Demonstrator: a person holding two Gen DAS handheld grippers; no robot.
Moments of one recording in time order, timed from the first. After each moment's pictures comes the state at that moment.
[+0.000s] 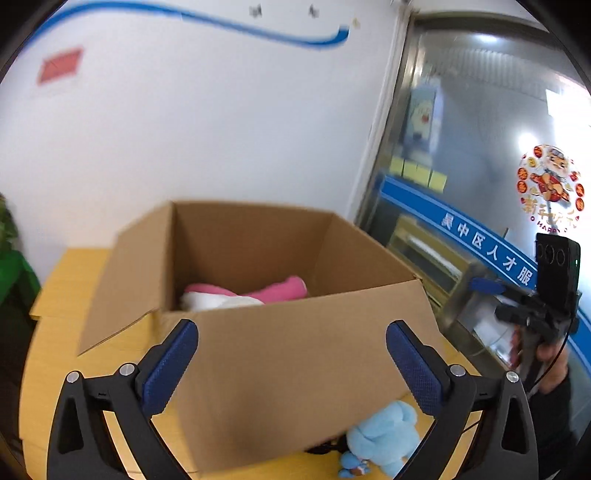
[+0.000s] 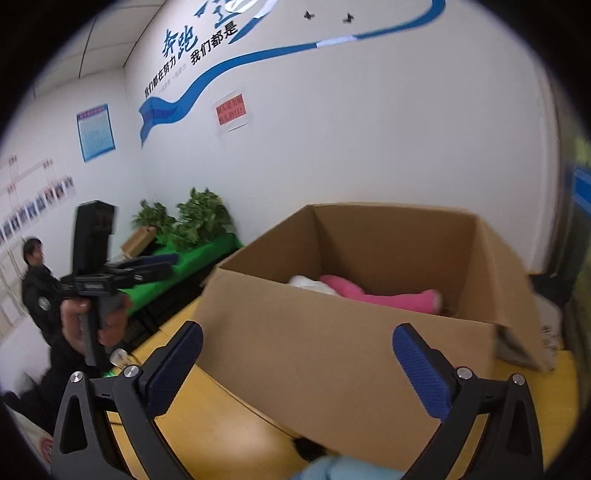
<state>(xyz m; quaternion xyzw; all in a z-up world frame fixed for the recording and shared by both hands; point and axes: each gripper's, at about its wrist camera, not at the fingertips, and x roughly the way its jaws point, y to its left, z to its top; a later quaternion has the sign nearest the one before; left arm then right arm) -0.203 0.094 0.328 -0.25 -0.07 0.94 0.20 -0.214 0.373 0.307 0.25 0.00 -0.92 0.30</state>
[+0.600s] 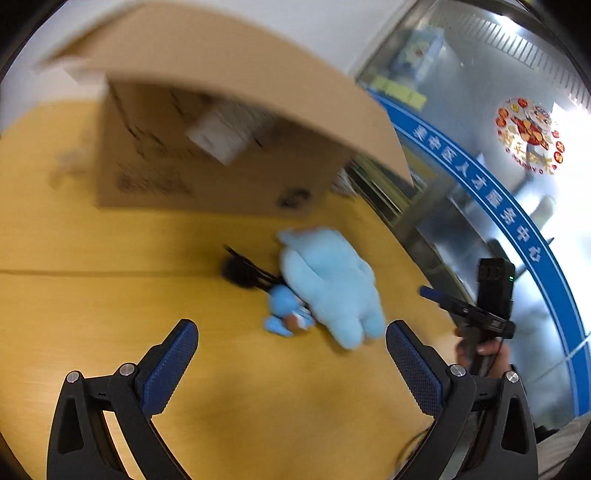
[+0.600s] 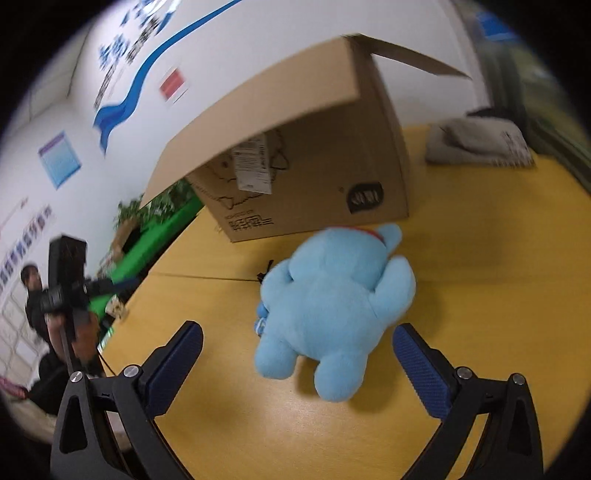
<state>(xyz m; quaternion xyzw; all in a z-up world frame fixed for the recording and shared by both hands) -0.079 0.178 0.092 -0.42 -0.17 0.84 0.29 -0.101 0.492 0.042 0.37 -0.15 -0.88 0.25</state>
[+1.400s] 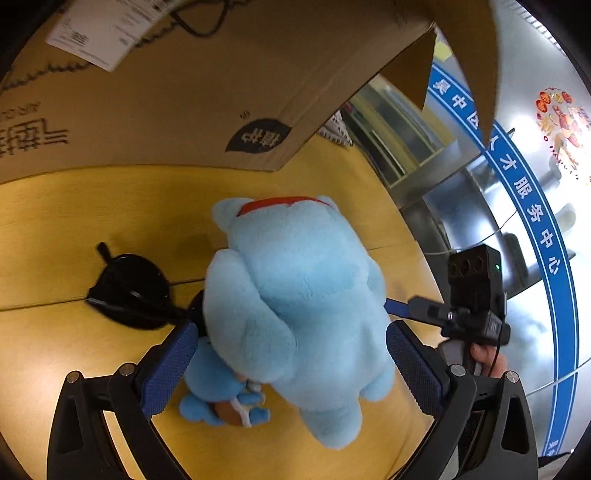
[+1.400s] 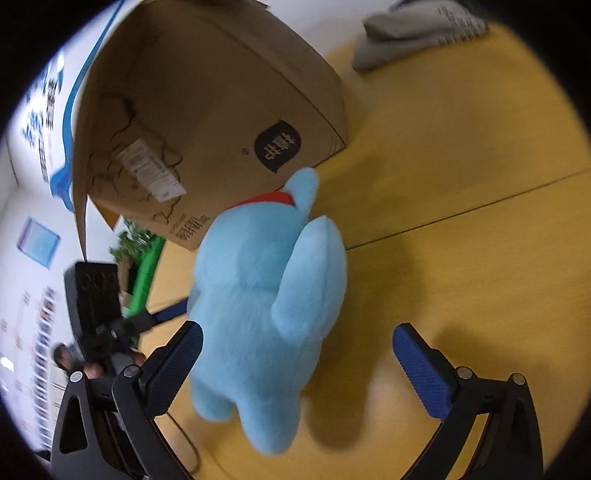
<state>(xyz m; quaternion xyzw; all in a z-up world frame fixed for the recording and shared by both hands) -0.222 0.289 0.011 -0.51 -0.18 0.78 0.33 -0.209 0.527 -0.041 0.48 -0.31 -0.79 0.24</state>
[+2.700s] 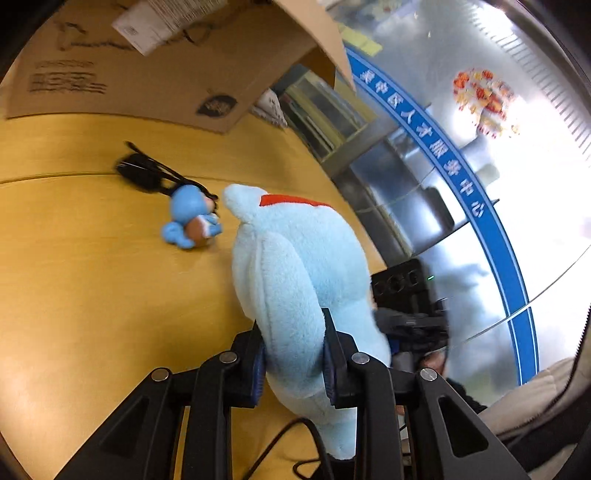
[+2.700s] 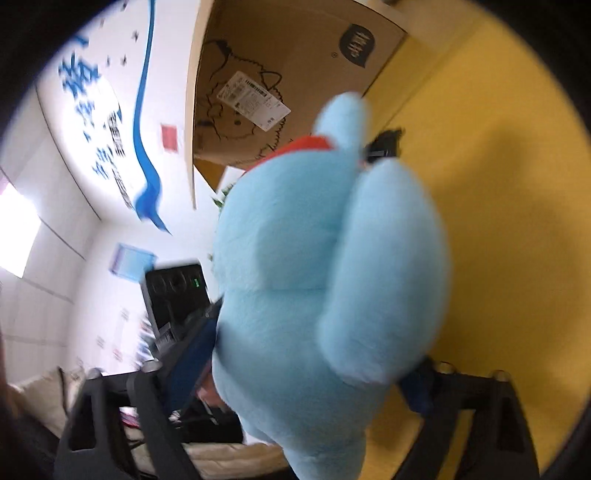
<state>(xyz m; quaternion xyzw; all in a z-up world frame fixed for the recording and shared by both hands) -0.060 0.197 0.036 -0.46 -0.21 0.75 0.42 -0.042 0.429 -0.064 0.42 -0.47 -0.69 0.37</state>
